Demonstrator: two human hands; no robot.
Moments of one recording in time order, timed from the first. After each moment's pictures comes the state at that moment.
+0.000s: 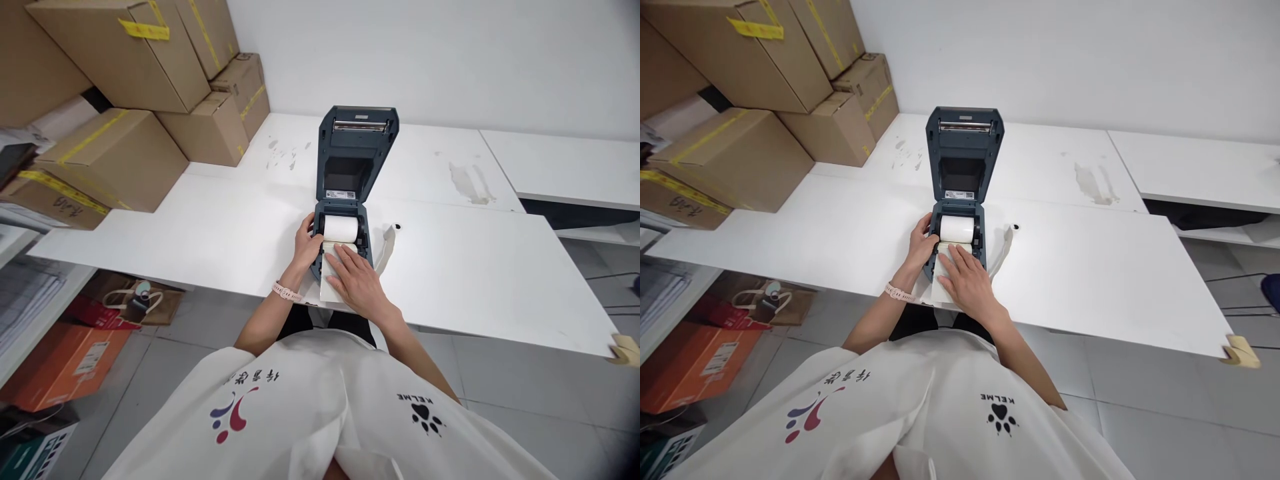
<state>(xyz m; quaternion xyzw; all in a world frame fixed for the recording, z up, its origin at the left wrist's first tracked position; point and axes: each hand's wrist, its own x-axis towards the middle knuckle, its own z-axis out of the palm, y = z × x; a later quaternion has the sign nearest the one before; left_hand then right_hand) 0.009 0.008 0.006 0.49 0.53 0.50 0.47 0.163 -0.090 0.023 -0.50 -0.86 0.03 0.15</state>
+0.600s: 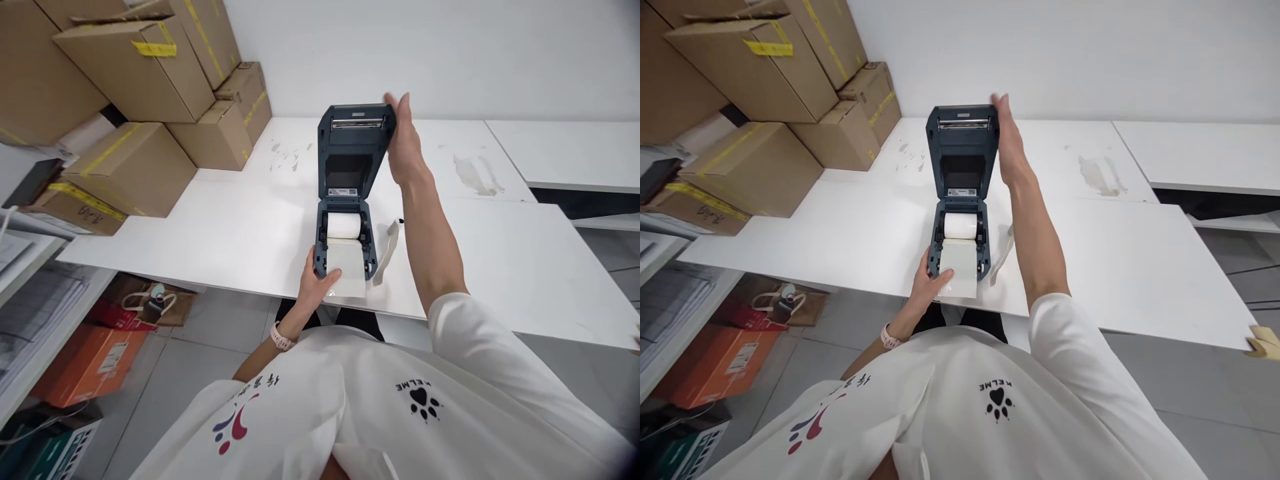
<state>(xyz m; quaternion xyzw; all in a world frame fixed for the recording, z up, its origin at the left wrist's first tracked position) 0.002 -0.105 0.004 0.47 0.53 0.42 0.57 0.226 0.143 0.123 -0.50 -0.68 0.22 0.49</state>
